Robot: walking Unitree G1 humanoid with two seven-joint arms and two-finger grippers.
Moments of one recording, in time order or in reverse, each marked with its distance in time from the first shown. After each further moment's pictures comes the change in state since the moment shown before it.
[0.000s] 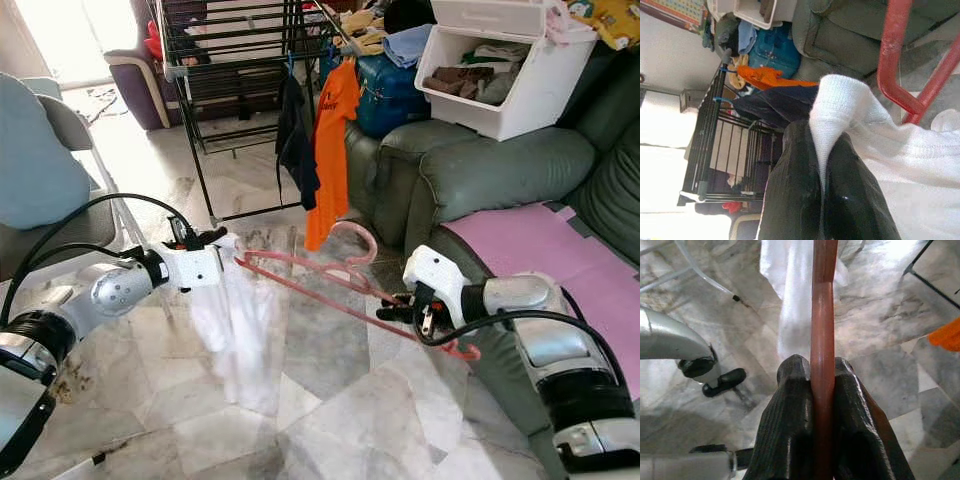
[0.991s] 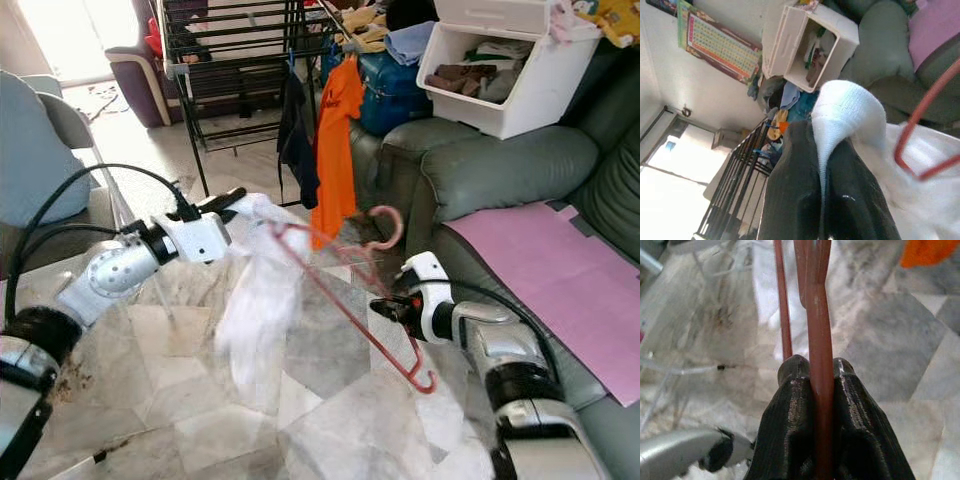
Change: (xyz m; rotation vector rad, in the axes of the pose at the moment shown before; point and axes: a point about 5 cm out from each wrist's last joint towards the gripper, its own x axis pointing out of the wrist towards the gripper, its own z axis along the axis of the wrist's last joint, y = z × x) left arm 0.003 0.032 0.039 -0.098 -0.253 0.188; right arm 0.048 -0.011 -0.039 0.661 -0.093 -0.315
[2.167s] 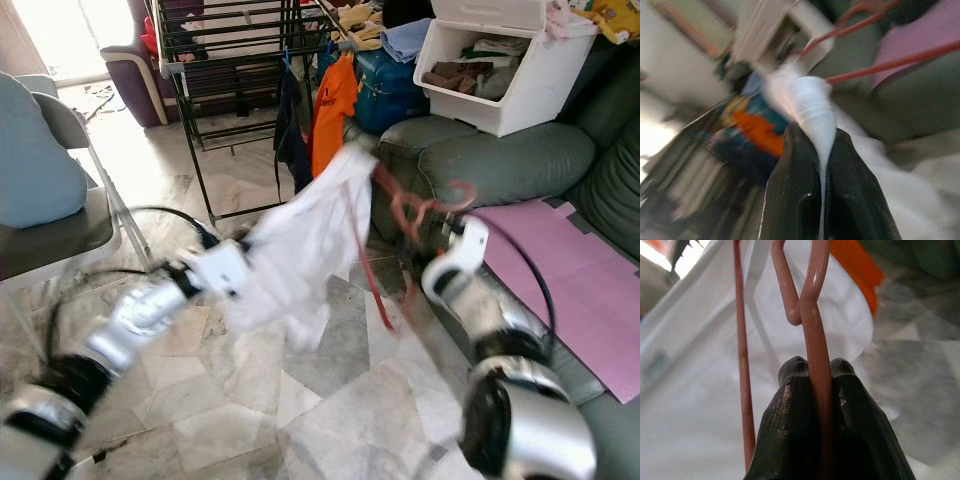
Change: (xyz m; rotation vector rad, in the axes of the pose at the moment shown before) left arm 0.006 -0.060 0.025 -0.268 0.004 -0.059; right arm 0.007 -0.011 0.060 0.650 -0.509 -0.216
